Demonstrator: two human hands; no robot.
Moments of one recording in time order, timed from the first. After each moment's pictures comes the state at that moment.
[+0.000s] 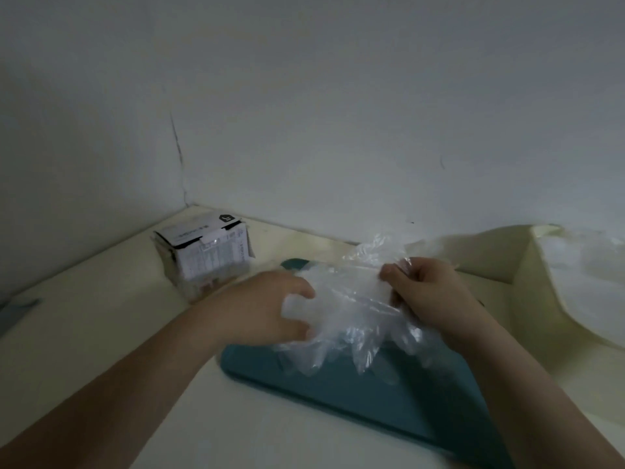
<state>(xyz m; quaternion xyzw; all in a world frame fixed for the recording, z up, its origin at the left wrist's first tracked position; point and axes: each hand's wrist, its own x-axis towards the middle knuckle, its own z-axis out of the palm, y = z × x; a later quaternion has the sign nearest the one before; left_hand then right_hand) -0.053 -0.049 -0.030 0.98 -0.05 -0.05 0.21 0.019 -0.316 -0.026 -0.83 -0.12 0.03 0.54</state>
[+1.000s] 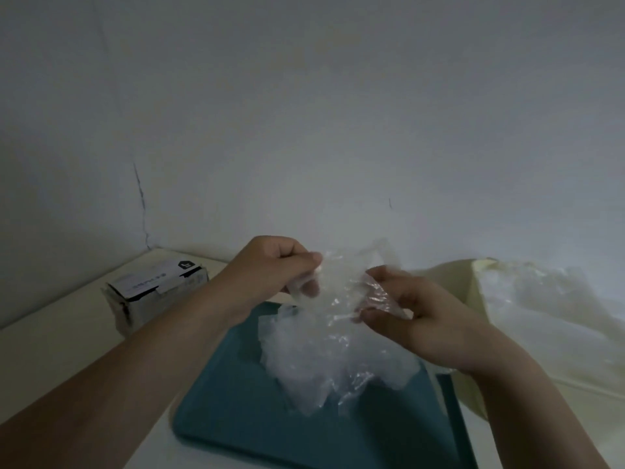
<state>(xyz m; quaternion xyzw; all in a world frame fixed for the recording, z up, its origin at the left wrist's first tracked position) -0.008 -0.111 0.053 0.80 -0.06 0.06 0.59 0.004 -0.365 0.035 -0.83 -0.39 -0.02 0.40</state>
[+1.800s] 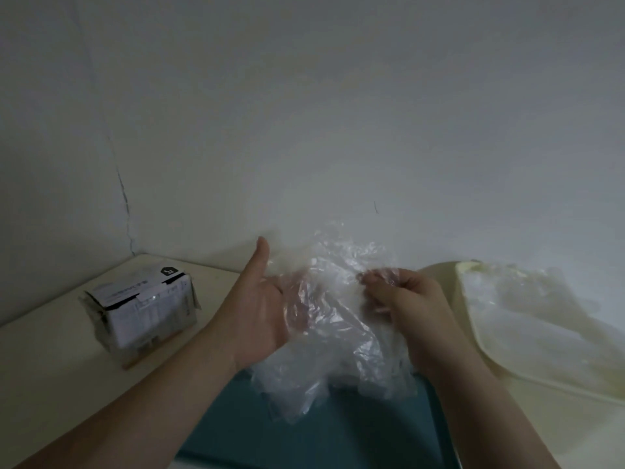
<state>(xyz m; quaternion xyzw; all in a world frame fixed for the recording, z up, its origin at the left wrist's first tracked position) -0.012 -0.138 0.023 0.47 0.05 -0.11 0.87 0.018 -0.348 0.015 -0.68 -0.07 -0.04 0.73</state>
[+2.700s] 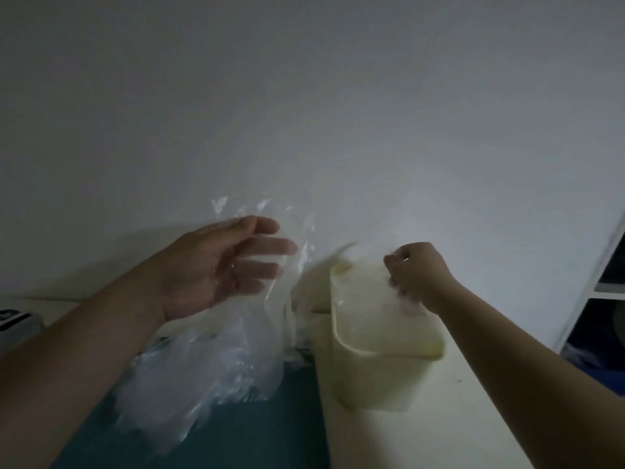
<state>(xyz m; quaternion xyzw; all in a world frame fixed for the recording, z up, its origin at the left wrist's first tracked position) 0.012 -0.219 0.104 0.58 -0.16 -0.13 0.79 0.042 -0.542 0.069 -0.88 0.13 -0.18 0.42</state>
